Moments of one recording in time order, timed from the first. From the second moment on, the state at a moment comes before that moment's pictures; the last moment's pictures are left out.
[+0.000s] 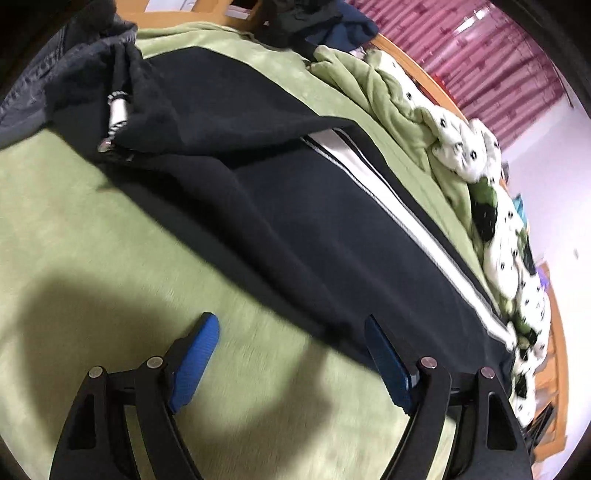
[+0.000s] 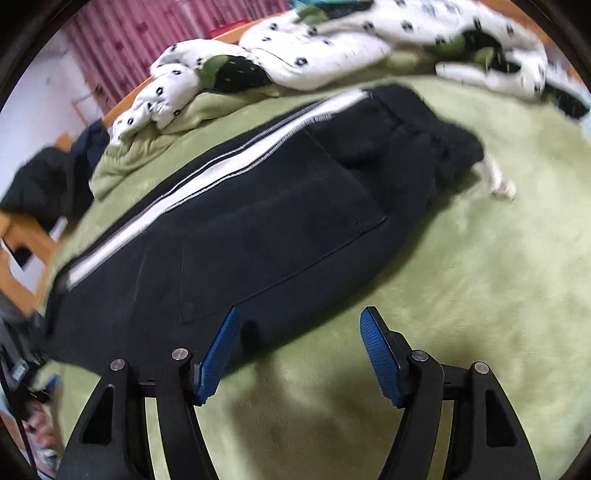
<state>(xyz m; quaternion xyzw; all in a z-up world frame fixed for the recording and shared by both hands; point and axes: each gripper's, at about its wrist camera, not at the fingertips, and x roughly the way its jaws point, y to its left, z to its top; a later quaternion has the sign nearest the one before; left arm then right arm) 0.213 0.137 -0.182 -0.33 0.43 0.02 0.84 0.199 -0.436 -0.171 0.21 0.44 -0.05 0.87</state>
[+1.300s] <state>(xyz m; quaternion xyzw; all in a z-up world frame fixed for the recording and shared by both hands) 0.036 0.029 -0.161 -0.18 0.45 0.00 0.88 -0.004 -0.591 -0.165 0.25 0.41 -0.11 0.87</state>
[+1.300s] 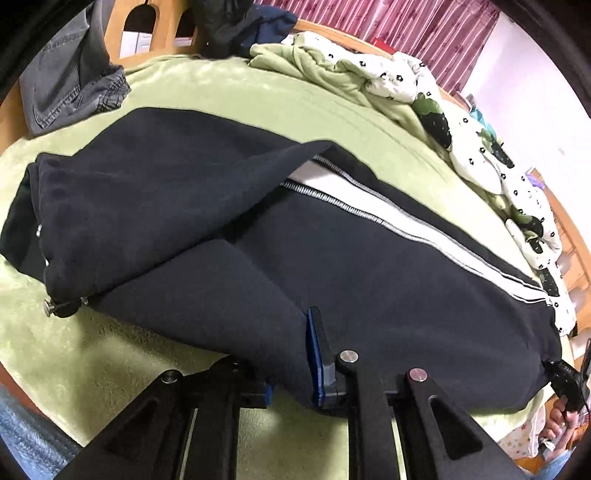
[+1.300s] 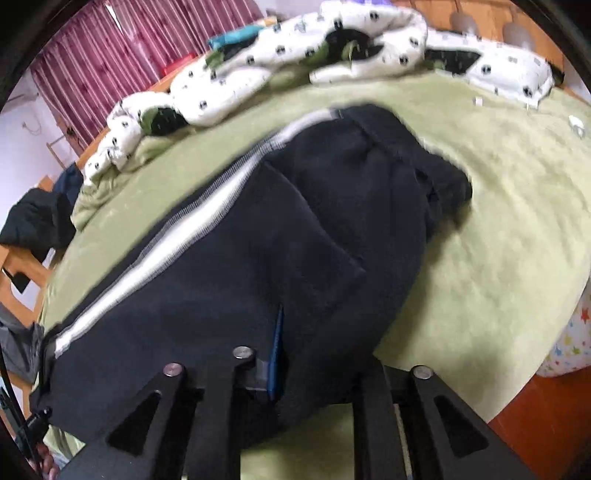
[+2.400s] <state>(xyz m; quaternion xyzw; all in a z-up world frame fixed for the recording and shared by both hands) 0.003 0.098 -0.113 -0.11 0.39 0.09 0.91 0.008 -0.620 -0.108 0.12 0.37 -0.28 0.88</state>
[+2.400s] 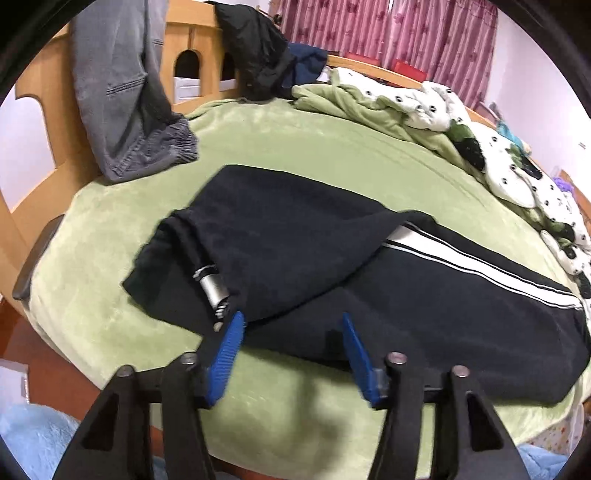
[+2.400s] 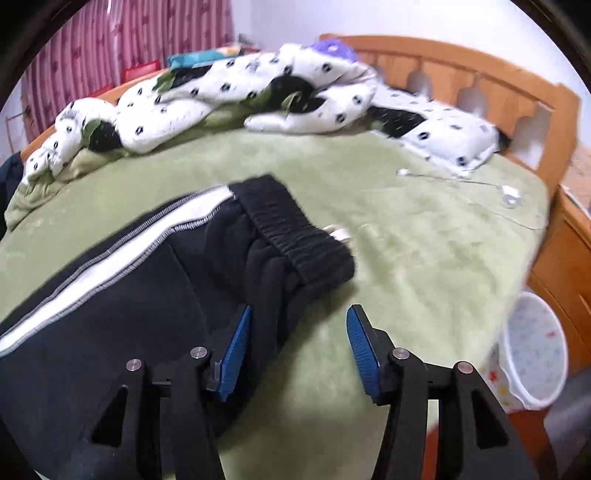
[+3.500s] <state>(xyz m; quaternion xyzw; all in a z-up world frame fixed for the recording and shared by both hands) 0.107 0.176 -0.076 -0.07 0.30 0.07 0.95 0.131 -0.356 -0.082 -0.03 0.39 -0.15 0.91</state>
